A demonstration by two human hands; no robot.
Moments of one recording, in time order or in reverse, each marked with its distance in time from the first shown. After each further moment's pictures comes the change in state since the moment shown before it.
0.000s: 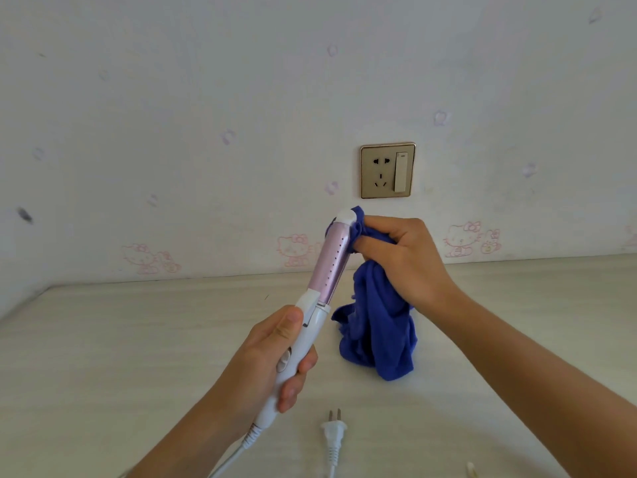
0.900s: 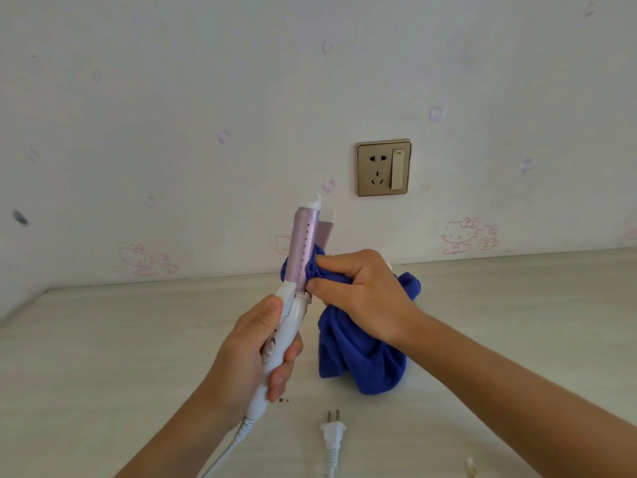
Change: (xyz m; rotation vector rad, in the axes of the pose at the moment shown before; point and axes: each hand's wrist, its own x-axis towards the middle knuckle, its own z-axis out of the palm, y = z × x) left_hand 0.003 0.005 -0.005 -0.042 0.120 0.008; right_hand -0.026 0.005 0.042 0.068 -0.229 -0.058
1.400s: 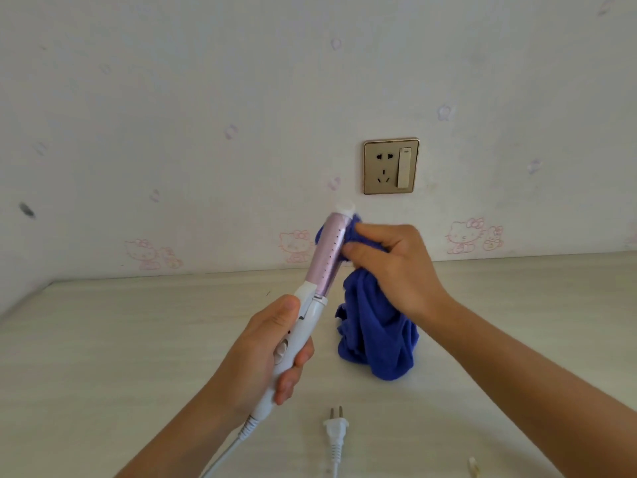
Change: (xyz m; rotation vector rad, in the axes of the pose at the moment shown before) left_hand -0.003 0.002 0.004 0.057 -0.082 0.016; right_hand 0.007 -0.004 -0.027 0.000 0.189 -0.001
